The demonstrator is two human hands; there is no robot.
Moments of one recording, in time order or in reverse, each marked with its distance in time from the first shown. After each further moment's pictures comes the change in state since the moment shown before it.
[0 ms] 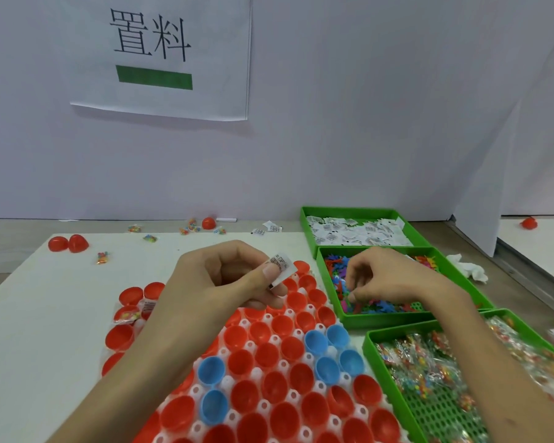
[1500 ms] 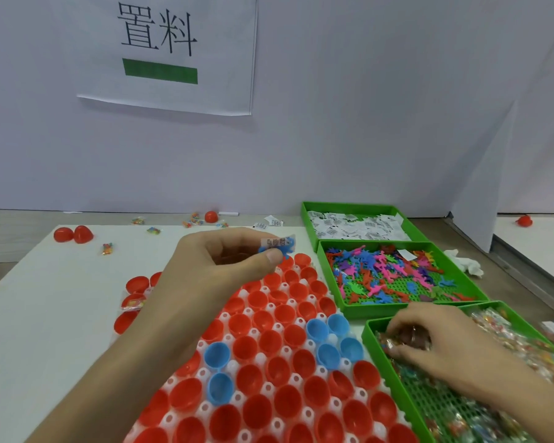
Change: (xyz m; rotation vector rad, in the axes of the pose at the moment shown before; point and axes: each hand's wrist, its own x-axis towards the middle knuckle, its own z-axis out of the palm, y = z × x) left_hand -0.005 0.009 -0.003 0.048 0.086 -0.013; right_hand -0.105 0.021 0.035 -0.164 0.133 0.062
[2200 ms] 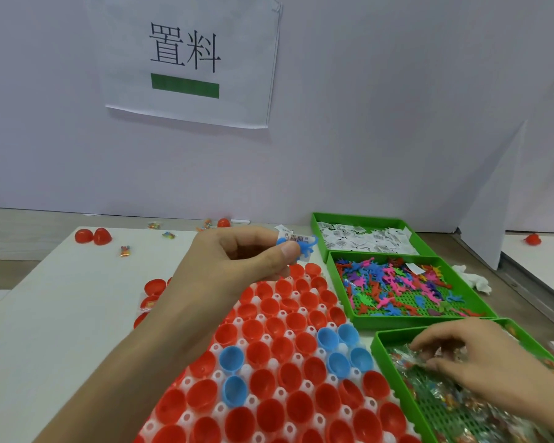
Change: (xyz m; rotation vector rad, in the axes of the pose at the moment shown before) left_hand -0.002 0.011 -0.011 -0.100 -0.083 0.064; right_hand -0.018 -0.004 -0.021 0.084 0.003 0.082
